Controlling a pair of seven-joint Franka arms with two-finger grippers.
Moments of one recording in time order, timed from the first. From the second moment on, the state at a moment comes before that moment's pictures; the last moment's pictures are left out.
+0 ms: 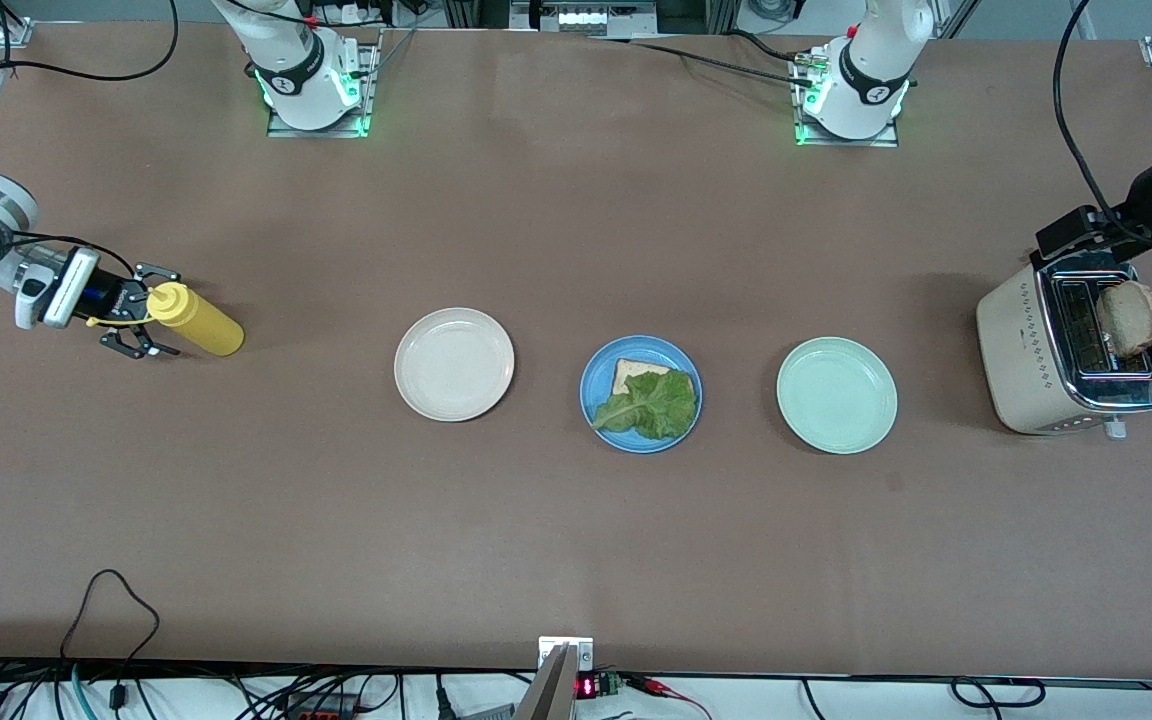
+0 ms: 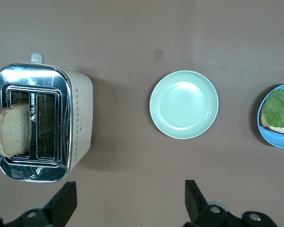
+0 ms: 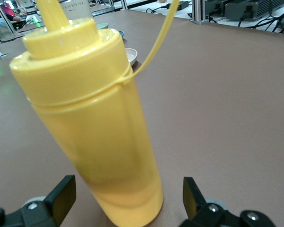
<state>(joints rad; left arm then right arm) 0.12 -0.05 -0.06 -1.75 -0.02 1.67 -0.05 -0.72 0.60 0.10 -2.05 0.97 1.89 -2.41</state>
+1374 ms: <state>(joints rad) 0.12 -0.05 -0.06 -1.75 -0.02 1.68 -0.05 -0.63 0.61 0.11 -2.05 1.02 1.91 -2.41</state>
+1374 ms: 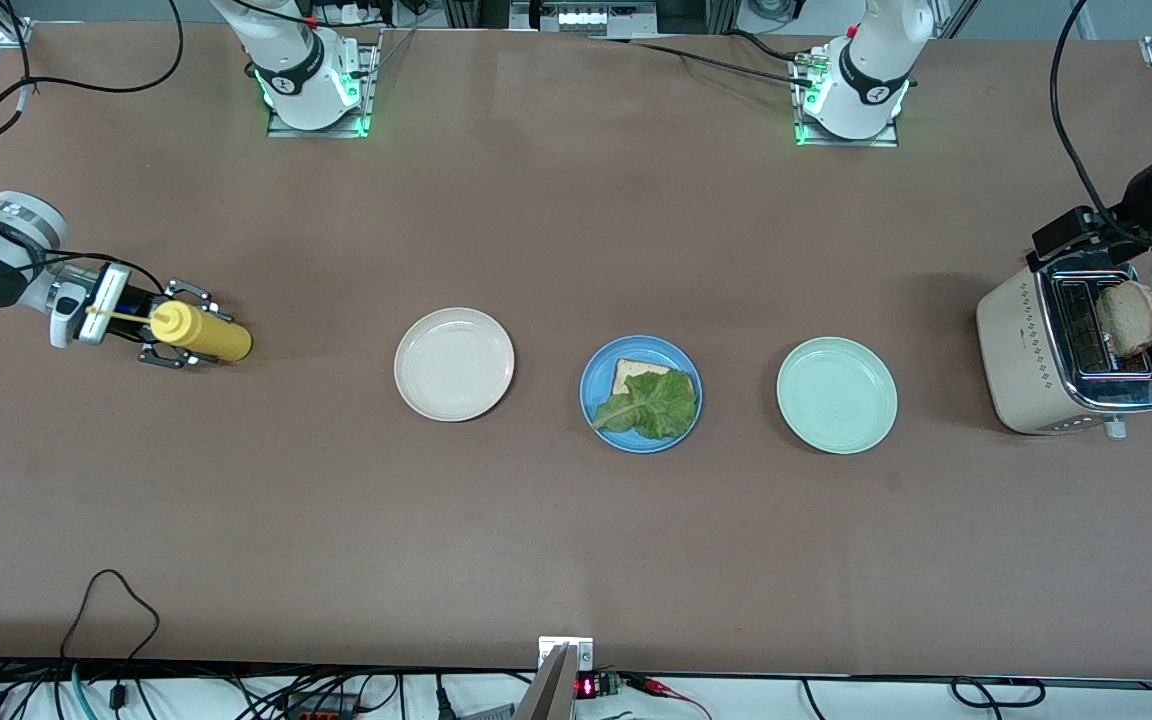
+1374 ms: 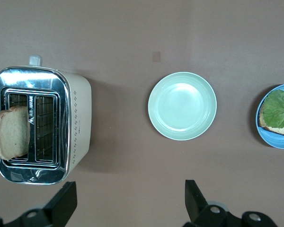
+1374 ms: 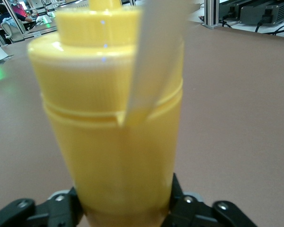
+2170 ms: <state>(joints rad) 0.13 -0.05 -0.06 -1.75 -0.02 1.68 -0.05 -0.50 0.48 0.12 -2.02 1.02 2.03 -2.21</state>
